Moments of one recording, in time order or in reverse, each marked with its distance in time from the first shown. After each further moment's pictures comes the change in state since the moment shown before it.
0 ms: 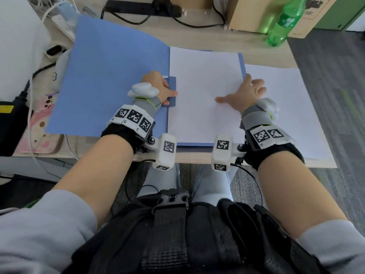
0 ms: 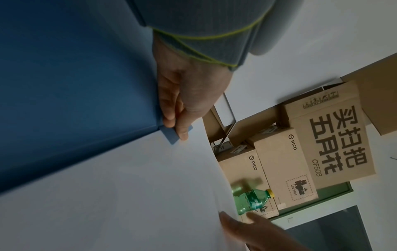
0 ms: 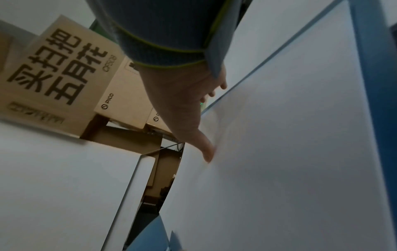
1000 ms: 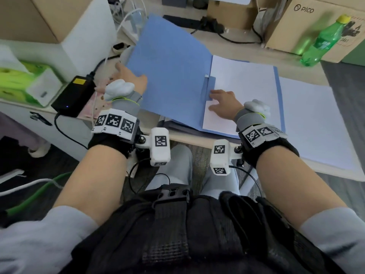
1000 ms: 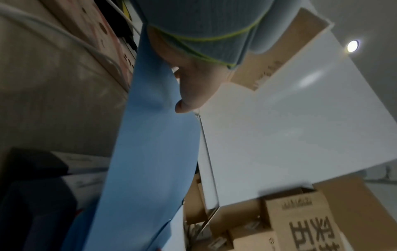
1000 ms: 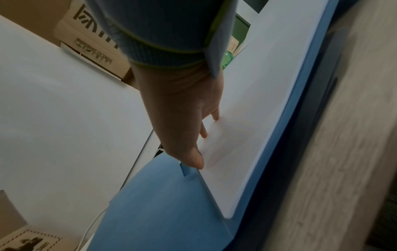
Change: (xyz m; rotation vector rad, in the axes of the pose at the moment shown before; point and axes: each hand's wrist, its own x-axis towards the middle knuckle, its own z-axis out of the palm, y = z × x) left_hand -0.090 -0.086 -0.112 0.006 0.480 -0.357; right_hand -0.069 -0.060 0.054 -0.273 -0.349 -0.632
